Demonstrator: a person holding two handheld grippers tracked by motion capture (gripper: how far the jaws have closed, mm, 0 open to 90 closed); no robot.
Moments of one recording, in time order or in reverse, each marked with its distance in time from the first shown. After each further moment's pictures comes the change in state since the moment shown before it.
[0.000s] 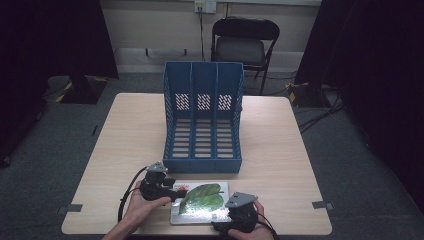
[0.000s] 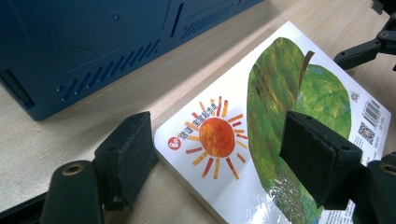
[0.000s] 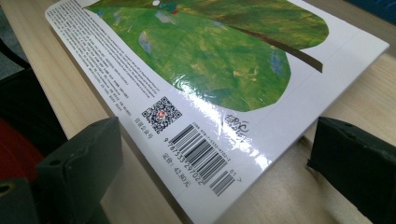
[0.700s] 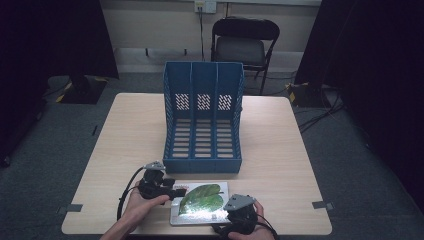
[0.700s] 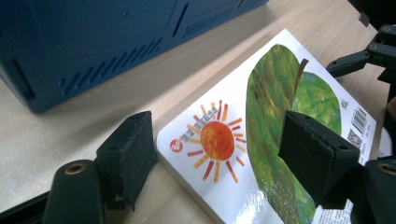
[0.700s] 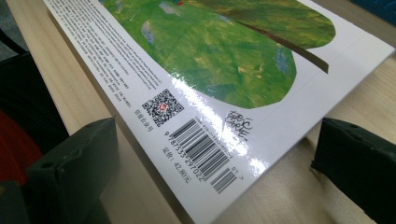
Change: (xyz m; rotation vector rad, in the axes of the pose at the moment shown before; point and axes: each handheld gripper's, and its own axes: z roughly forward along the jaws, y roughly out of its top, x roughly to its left) left arm 0.007 -0.001 -0.001 0.007 -0.044 -0.075; right arm 0.003 -0.002 0.001 0.010 -0.011 -0.059
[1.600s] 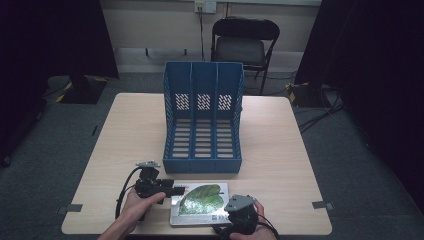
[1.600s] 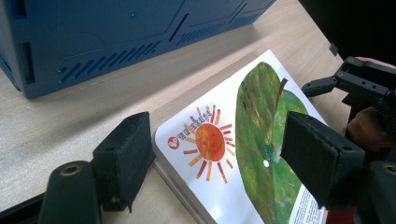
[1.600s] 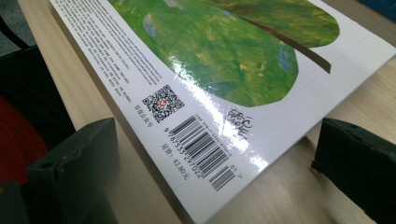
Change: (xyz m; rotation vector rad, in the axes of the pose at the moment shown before) left arm 0.005 -0.001 -0.009 -0.052 -0.079 -0.107; right arm -0.001 -0.001 -0.001 0.003 0.021 -0.023
